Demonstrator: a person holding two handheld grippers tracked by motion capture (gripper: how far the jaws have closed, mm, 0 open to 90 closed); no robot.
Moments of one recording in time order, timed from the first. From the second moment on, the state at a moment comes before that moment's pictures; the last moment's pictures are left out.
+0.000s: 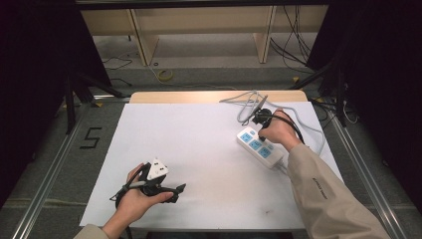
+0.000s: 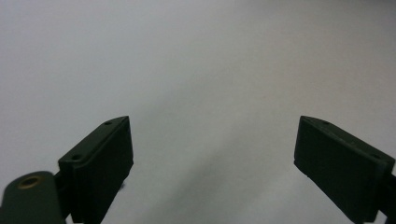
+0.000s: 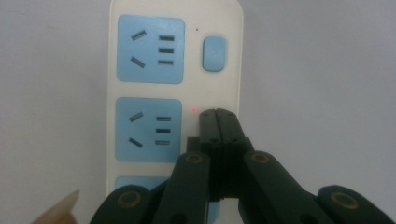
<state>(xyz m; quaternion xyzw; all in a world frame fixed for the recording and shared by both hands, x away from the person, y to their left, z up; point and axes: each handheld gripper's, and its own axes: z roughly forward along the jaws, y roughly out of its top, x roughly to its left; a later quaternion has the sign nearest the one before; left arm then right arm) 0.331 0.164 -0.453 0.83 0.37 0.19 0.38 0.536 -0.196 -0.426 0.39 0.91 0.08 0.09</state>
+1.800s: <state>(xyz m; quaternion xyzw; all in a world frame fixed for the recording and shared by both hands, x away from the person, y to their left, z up) 0.331 0.165 -0.454 0.83 0.37 0.19 0.38 0.503 -0.210 -0.421 0.39 0.88 0.23 0.13</state>
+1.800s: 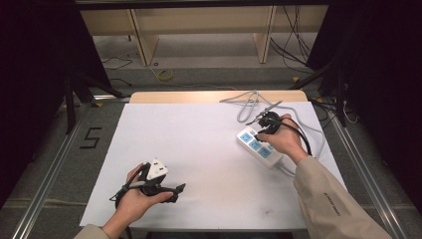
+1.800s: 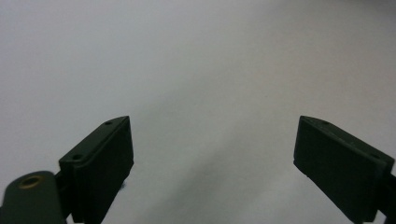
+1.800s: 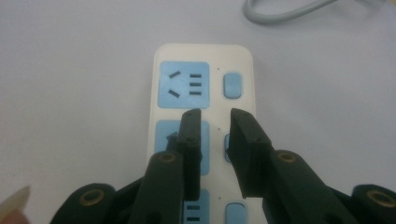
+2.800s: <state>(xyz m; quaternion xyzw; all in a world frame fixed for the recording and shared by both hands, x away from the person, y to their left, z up) 0.332 0.166 -0.454 0.83 0.38 0.19 0.37 0.437 -0.226 -0.415 0.37 0.85 0.35 0.14</state>
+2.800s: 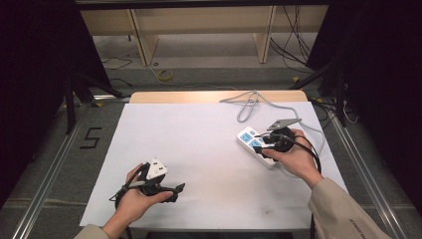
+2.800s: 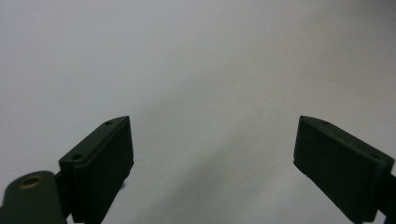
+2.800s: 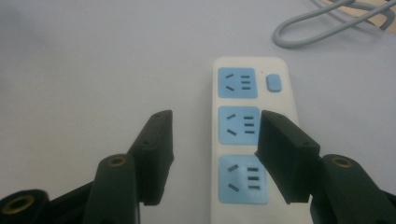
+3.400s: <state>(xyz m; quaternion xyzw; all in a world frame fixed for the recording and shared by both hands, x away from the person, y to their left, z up) 0.332 0.166 -0.454 0.82 0.38 0.19 0.38 0.409 -0.238 -0.419 0.38 0.83 0.38 0.15</state>
